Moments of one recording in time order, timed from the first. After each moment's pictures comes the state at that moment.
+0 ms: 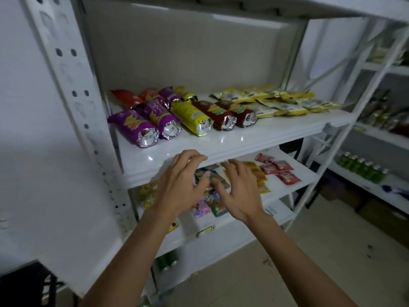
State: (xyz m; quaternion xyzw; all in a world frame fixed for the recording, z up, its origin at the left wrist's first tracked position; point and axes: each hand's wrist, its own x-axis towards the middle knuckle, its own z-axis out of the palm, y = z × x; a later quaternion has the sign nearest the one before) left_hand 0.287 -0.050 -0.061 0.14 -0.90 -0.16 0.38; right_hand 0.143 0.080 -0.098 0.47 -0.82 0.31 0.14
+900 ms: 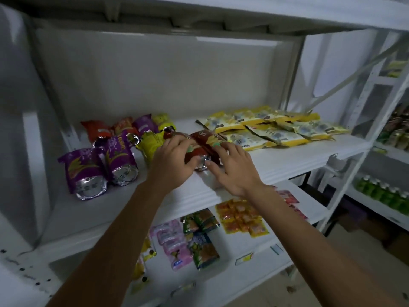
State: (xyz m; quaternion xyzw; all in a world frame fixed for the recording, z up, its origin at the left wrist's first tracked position) left_hand 0.082 -0.120 0.013 0.24 -0.91 -0.08 0.33; right_hand -0.066 0.020 0.001 0.53 -0.82 0.19 0.12
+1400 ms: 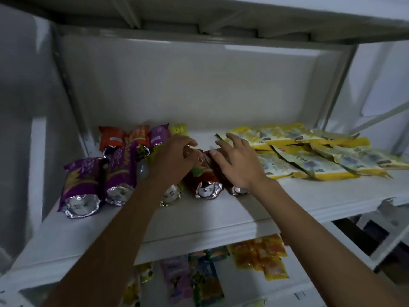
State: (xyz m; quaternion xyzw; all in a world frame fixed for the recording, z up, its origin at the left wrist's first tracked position) left_hand 0.030 -0.191 0.034 0.31 -0.86 -0.15 0.38; right_hand -0.140 -0.076 0.034 0.58 -0.78 0.24 0.09
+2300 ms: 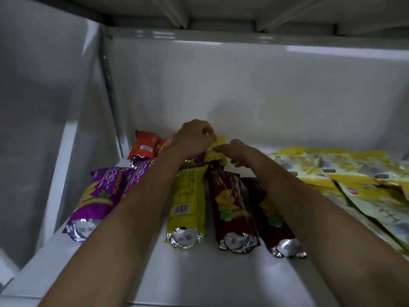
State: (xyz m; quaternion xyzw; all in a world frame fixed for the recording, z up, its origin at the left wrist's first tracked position) left_hand -0.001 -0.319 0.090 0.42 -0.83 -0.18 0.32; right_hand -0.165 -0.298 0.064 0.51 -0.75 0.29 -0.31
